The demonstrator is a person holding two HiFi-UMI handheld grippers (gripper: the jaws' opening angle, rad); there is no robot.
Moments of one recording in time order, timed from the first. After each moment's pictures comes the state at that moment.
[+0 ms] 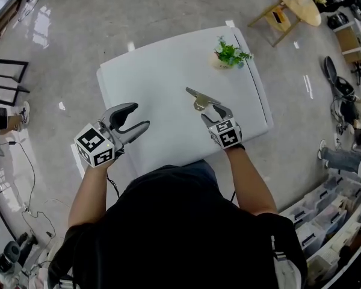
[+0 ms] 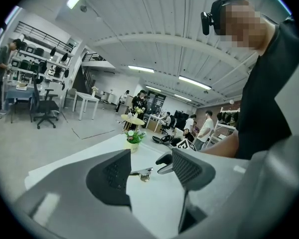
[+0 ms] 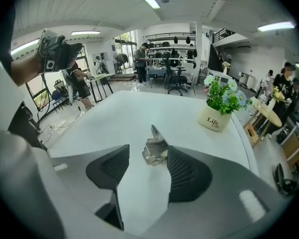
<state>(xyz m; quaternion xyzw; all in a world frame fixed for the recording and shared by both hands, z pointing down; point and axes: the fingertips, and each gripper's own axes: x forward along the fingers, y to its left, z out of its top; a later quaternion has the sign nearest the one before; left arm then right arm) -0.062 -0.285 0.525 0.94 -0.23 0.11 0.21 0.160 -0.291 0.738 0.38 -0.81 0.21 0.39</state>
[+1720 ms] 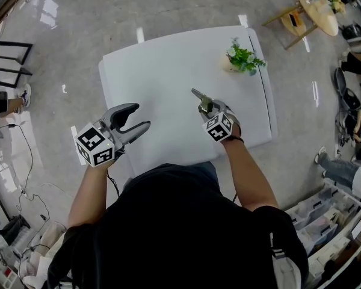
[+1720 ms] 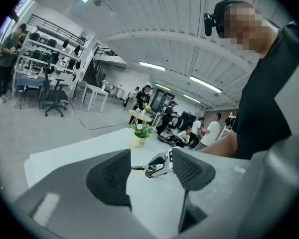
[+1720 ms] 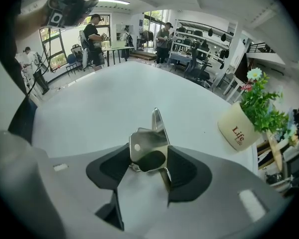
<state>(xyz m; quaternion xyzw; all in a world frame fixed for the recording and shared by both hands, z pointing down) -0.068 -0.304 0.562 0.92 -0.26 0.12 0.27 0.145 -0.327 0.818 0.28 -0.80 0.11 0.52</state>
